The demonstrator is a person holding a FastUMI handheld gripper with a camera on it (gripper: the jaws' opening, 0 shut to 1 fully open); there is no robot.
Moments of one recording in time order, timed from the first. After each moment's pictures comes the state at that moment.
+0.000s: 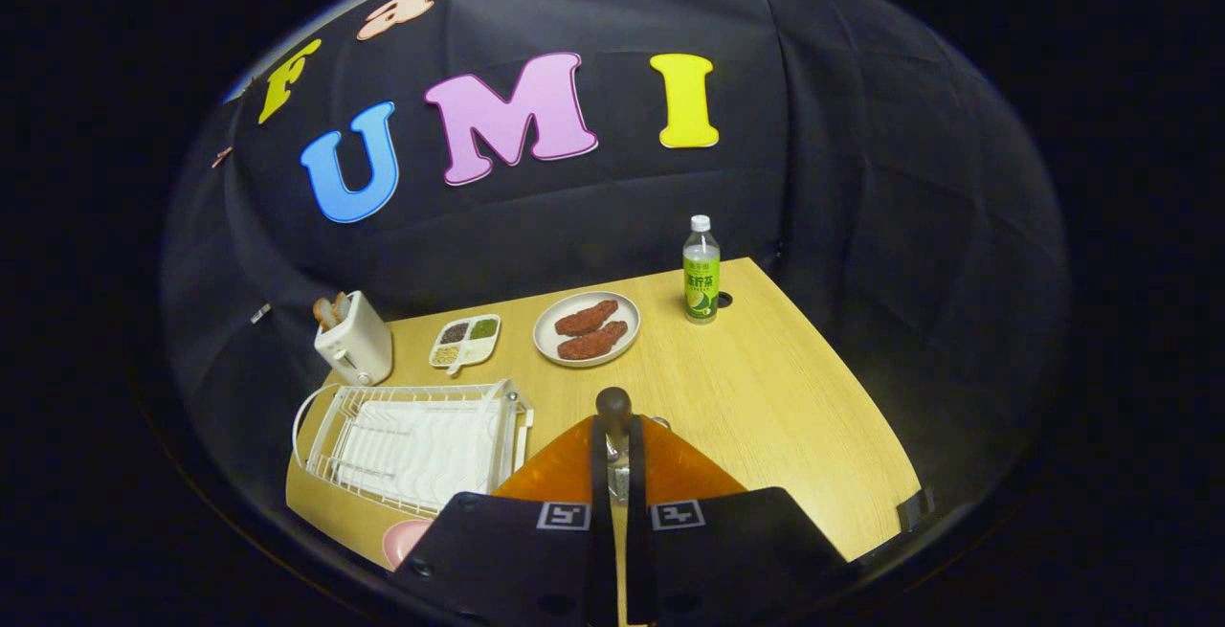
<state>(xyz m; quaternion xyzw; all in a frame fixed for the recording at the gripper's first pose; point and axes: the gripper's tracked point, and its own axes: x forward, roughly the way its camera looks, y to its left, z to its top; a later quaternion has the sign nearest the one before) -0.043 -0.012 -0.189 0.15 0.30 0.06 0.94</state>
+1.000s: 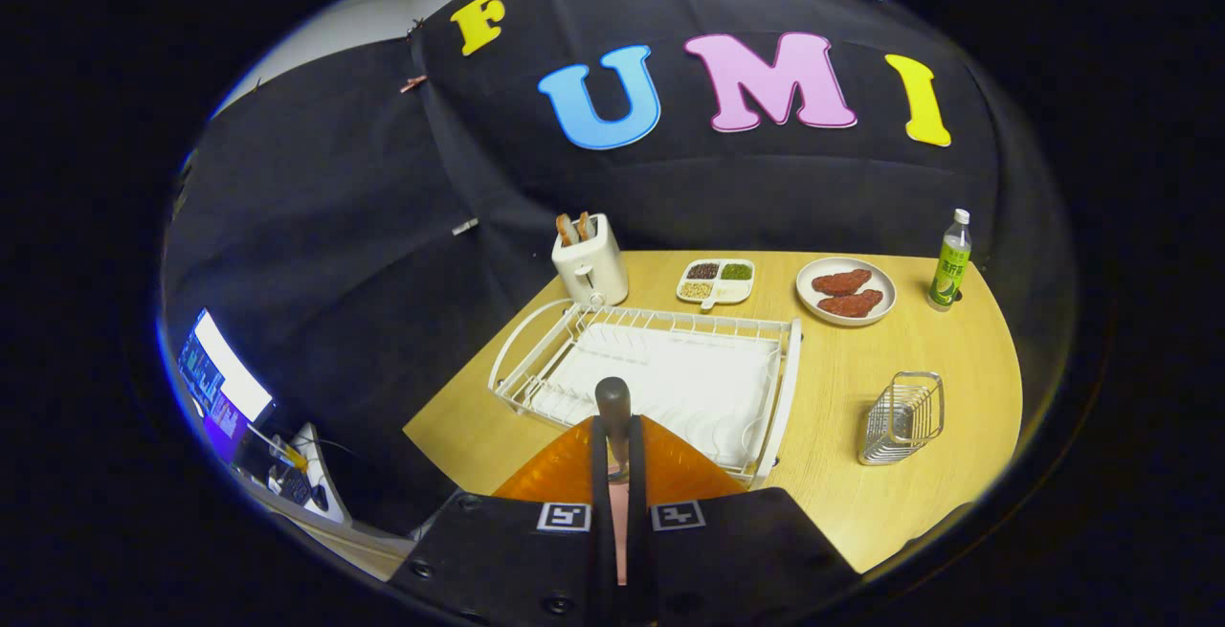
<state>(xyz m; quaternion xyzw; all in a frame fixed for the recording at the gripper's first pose) -0.174 0.219 -0.173 0.11 0.32 0.36 0.87</state>
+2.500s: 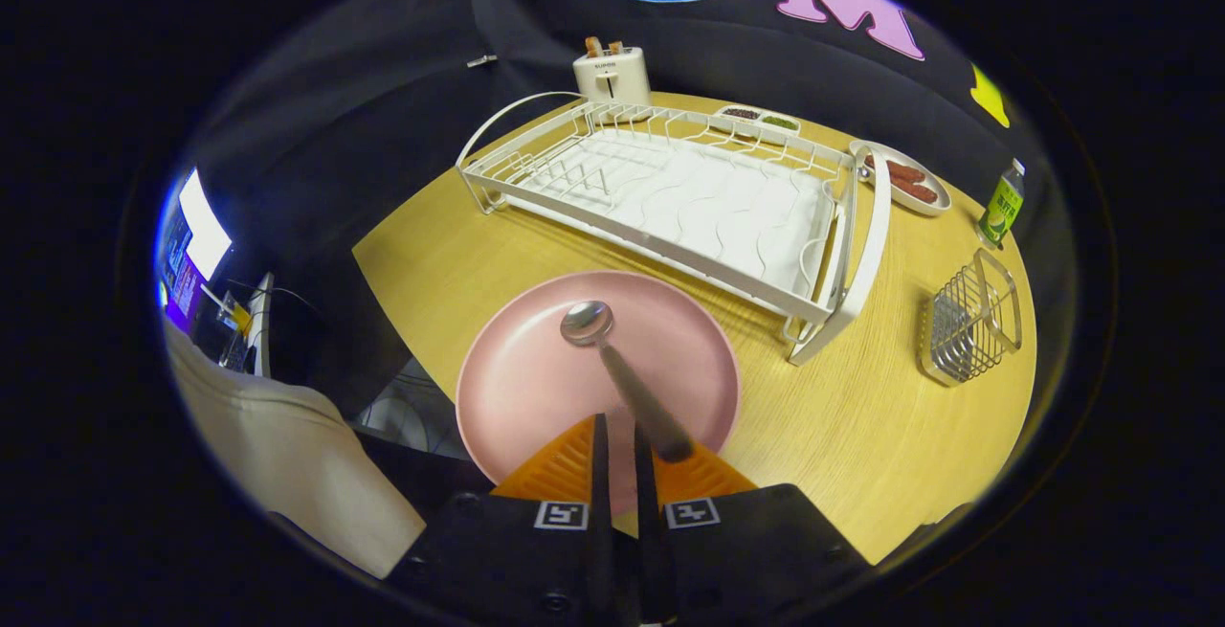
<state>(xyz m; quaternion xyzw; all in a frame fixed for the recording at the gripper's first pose) -0.257 0.214 -0.347 -0.03 0.45 0.39 0.80</state>
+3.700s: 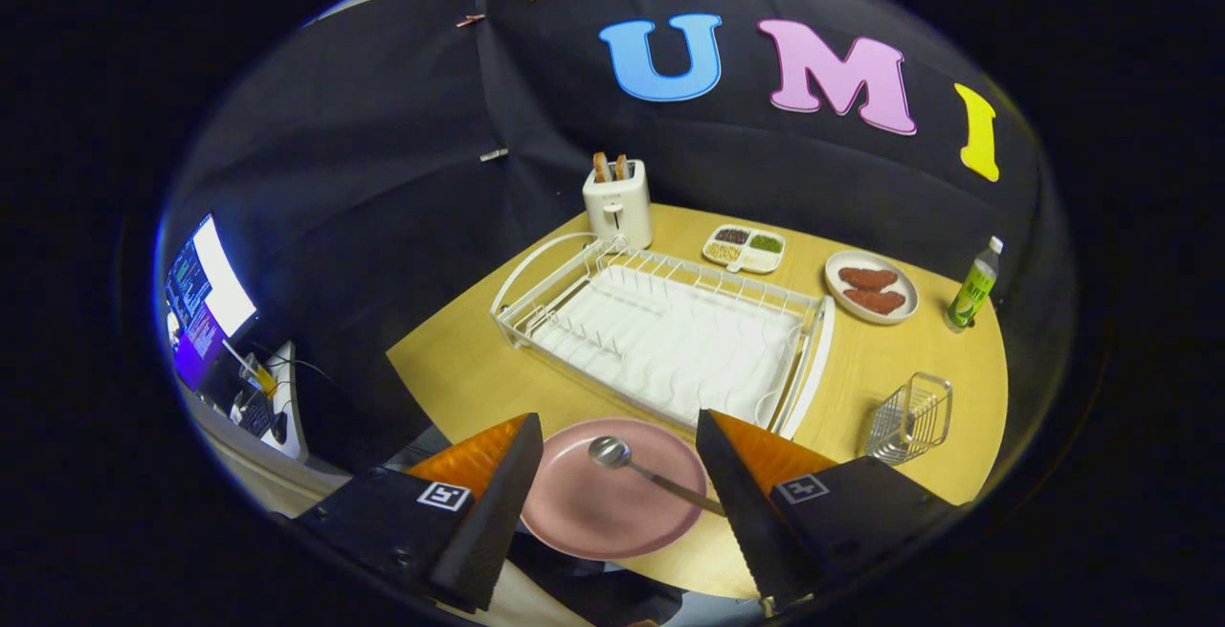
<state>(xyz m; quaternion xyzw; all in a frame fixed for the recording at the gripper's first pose) -0.185 0.218 -0.182 0.02 0.31 0.38 0.87</state>
